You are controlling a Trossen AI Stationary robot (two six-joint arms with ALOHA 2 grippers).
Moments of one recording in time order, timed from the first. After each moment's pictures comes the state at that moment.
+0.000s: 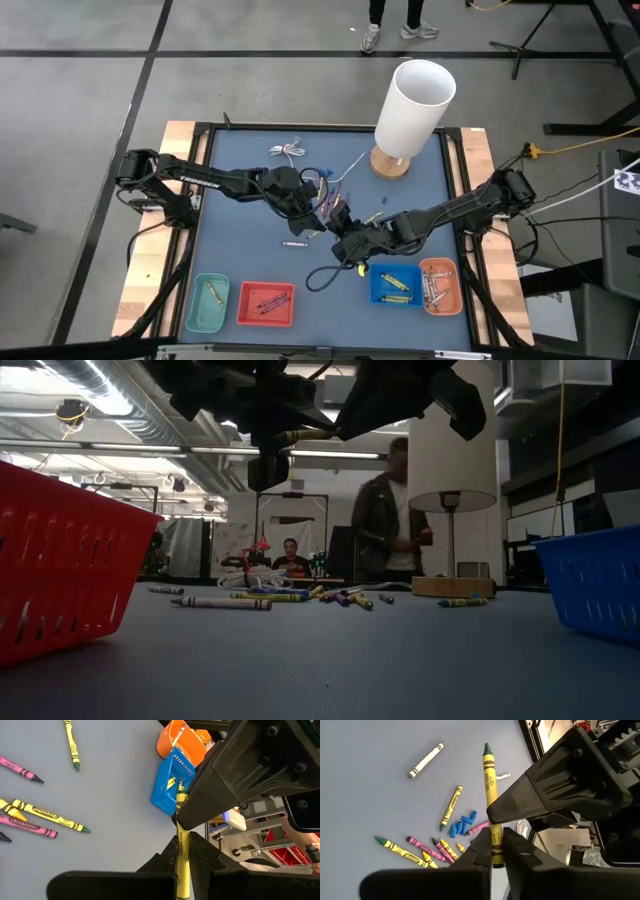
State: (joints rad) left arm 0.06 1.55 0.92 0.12 0.41 -0.73; right arm 0.35 1.69 1.29 -0.40 0.59 -0.77
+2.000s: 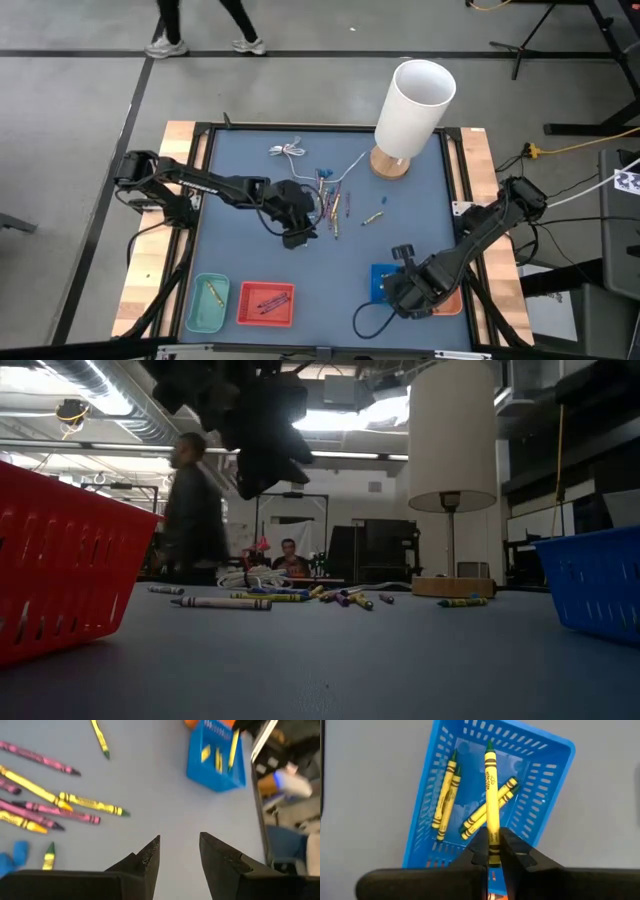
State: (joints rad) left arm -0.01 1.55 0.92 -0.05 0.25 -0.46; right arm 0.72 1.66 1.28 -1.10 0.09 0.45
